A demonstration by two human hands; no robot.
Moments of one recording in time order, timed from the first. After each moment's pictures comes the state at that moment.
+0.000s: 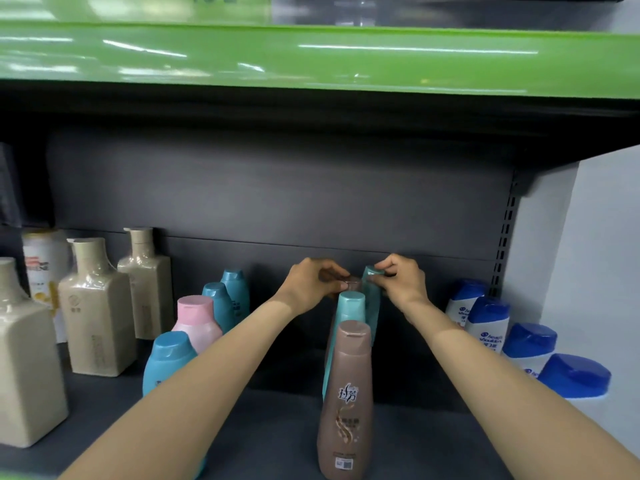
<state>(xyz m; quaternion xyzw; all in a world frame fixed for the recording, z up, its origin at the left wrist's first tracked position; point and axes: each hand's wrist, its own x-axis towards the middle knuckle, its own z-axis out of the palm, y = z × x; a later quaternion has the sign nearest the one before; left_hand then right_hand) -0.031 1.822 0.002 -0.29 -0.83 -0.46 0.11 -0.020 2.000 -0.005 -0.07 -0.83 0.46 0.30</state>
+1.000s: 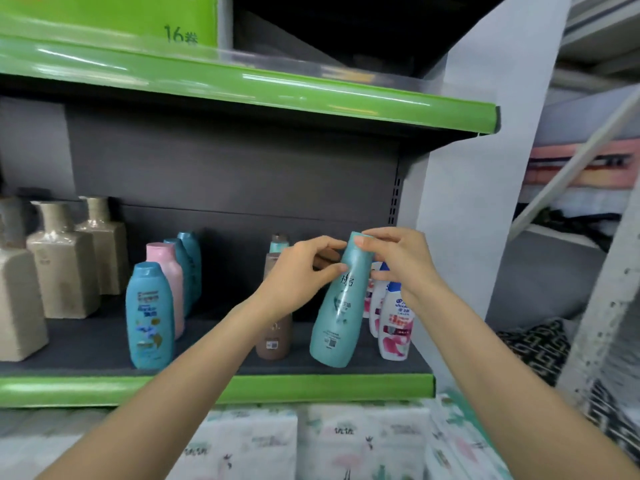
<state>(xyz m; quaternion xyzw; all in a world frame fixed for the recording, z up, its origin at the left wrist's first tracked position) 0.189 1.841 0.009 -0.41 -0.77 -0.47 0.12 0.249 1.989 0.036 -0.05 -0.74 0.61 0.29</state>
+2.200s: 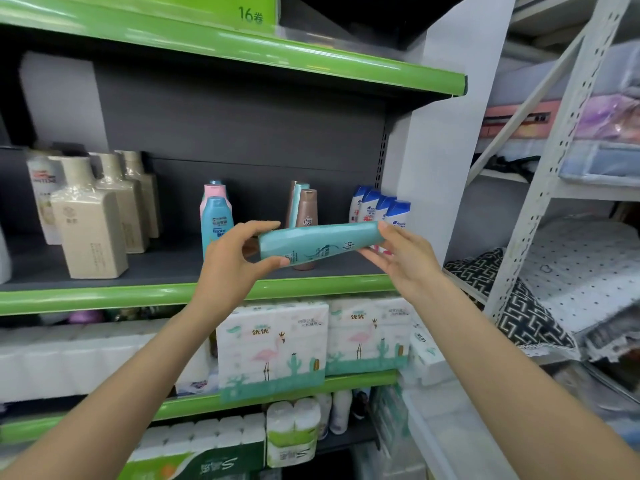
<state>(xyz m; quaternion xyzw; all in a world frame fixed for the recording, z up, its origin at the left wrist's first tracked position) 0.290 1.642 -0.060 -0.34 -0.75 -0.52 0.22 0.380 1.852 -0.033 -0.11 -0.52 0.80 0.28</state>
